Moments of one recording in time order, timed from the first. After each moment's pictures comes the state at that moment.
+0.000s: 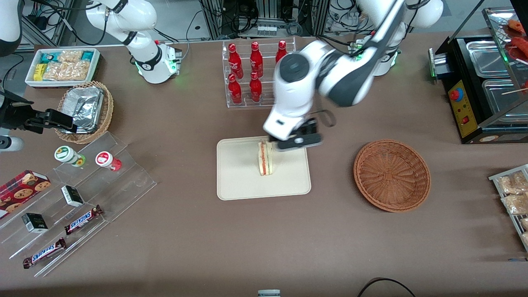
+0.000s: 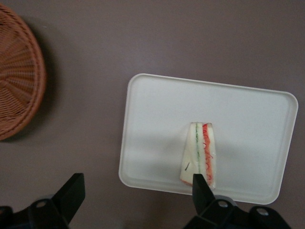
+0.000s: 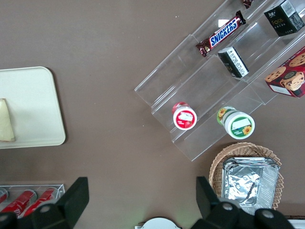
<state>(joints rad) -0.61 0.29 -0.07 -1.57 0.07 1.87 -0.92</state>
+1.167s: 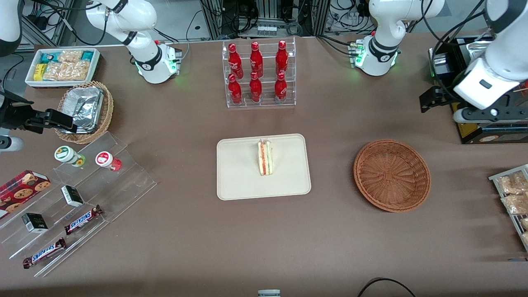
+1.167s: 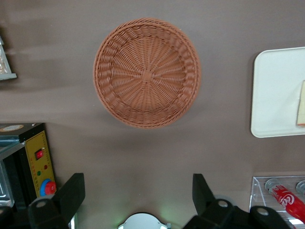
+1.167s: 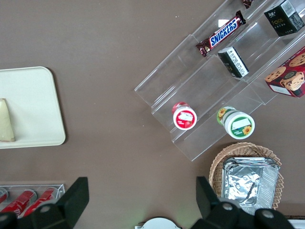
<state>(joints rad) -0.05 -0.08 -0.05 -1.70 0.01 1.51 -0.09</state>
